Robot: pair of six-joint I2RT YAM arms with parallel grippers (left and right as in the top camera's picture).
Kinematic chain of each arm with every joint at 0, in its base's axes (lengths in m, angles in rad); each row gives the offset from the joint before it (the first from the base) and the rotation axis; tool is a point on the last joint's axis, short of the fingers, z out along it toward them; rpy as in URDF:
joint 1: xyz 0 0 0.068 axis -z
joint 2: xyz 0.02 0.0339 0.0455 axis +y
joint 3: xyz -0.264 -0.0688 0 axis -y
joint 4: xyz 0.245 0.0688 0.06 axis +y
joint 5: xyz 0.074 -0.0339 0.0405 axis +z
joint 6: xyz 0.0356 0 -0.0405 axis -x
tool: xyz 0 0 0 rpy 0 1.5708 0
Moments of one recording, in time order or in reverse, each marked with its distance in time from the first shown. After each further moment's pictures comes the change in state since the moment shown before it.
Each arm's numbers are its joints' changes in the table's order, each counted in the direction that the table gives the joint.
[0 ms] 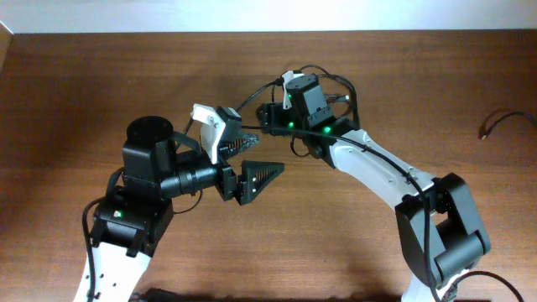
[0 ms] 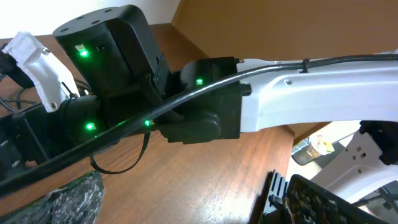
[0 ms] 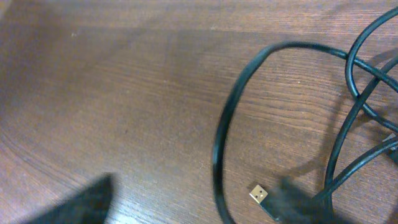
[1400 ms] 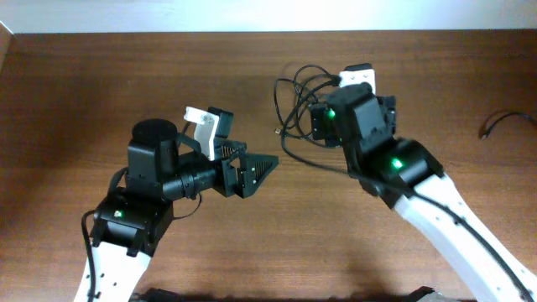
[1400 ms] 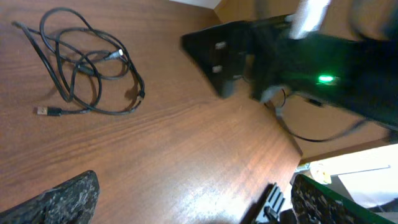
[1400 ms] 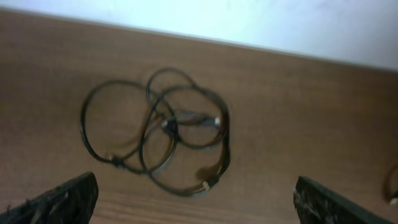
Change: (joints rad) left arm -0.002 0.001 -0.006 0.104 0.141 0.171; right arm -0.019 -0.493 0.007 0.517 -0.561 0.158
